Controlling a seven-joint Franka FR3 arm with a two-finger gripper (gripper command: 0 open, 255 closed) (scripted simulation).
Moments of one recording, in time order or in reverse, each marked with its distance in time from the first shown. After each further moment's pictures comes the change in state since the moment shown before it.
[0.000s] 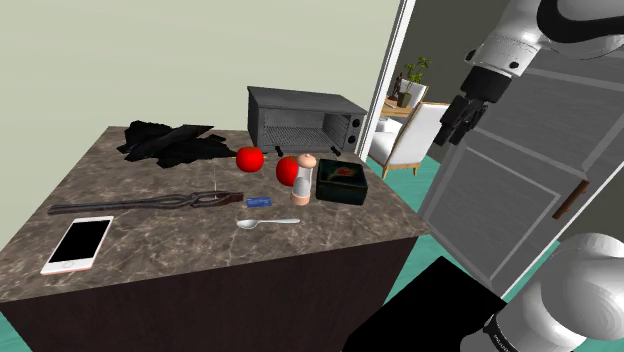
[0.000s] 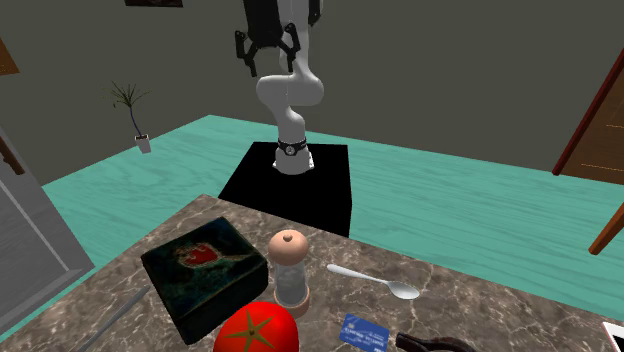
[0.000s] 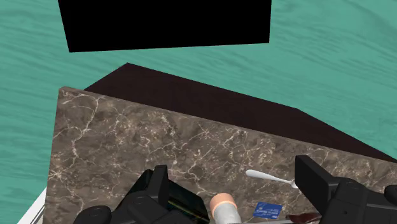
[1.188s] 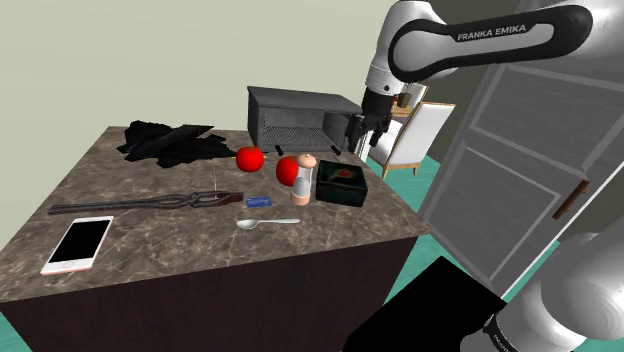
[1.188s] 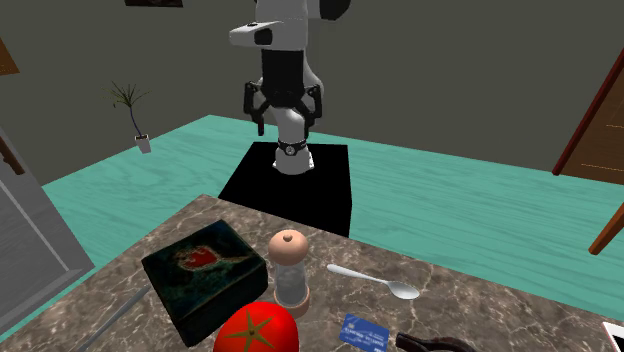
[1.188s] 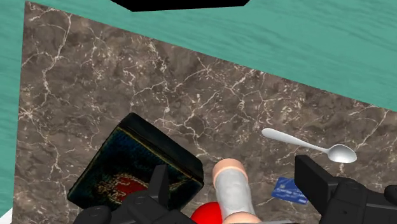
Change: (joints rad) arm 0.002 0.593 0.188 0.256 -0.114 0.304 0.179
